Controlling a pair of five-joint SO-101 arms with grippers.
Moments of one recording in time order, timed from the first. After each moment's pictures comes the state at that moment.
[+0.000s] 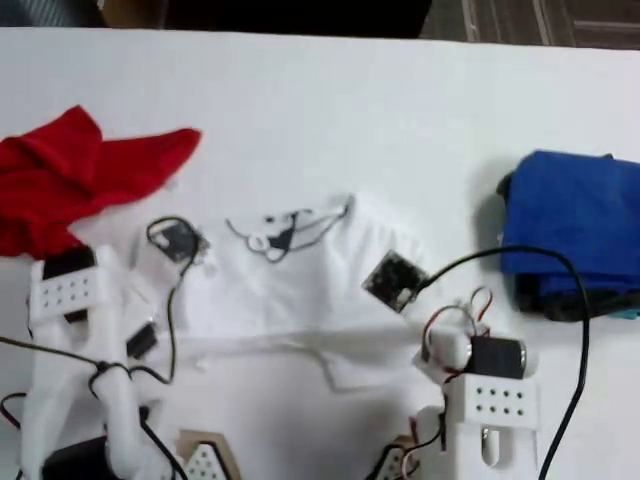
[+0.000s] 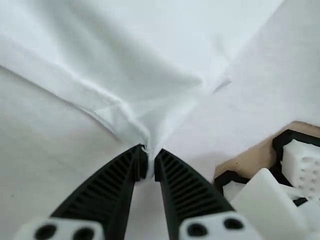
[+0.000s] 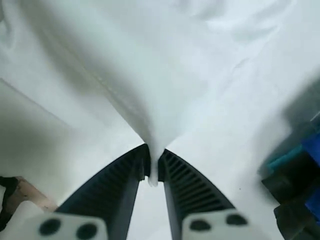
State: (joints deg) left arm -25.6 -28.2 51.7 82.3 -56.1; right arm 1.8 -66.1 71.2 76.3 58.1
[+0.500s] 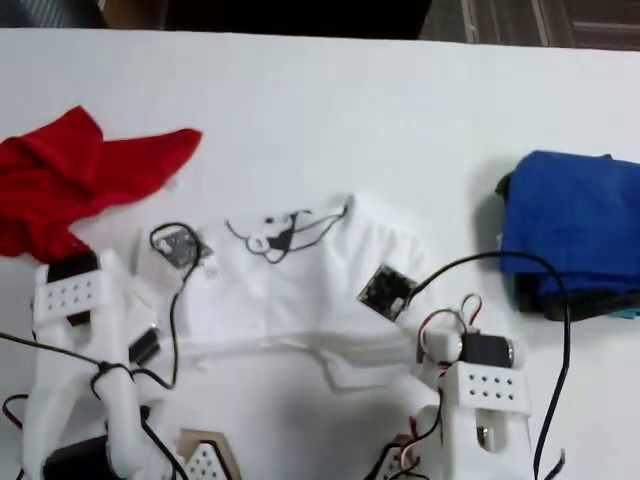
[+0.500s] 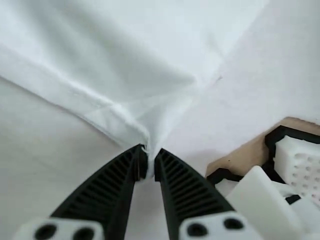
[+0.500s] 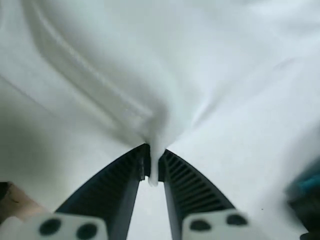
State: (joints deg) left arm -25.6 -28.2 53.9 82.3 -56.1; right arm 2.4 -59.2 78.8 66.4 61.2
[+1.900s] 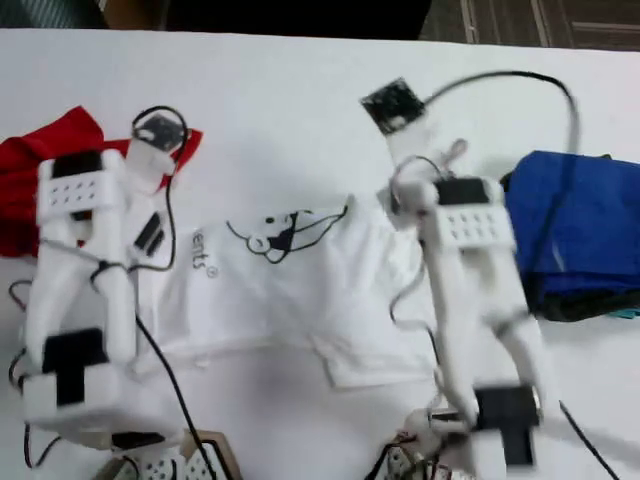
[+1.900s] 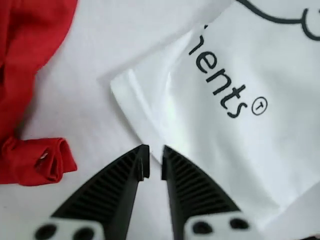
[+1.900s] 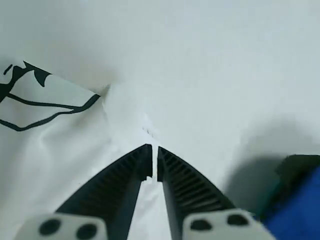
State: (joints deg) left arm -19.0 4.5 11.6 79.8 -34.4; right arm -9.1 -6.1 18.5 57.5 27.6
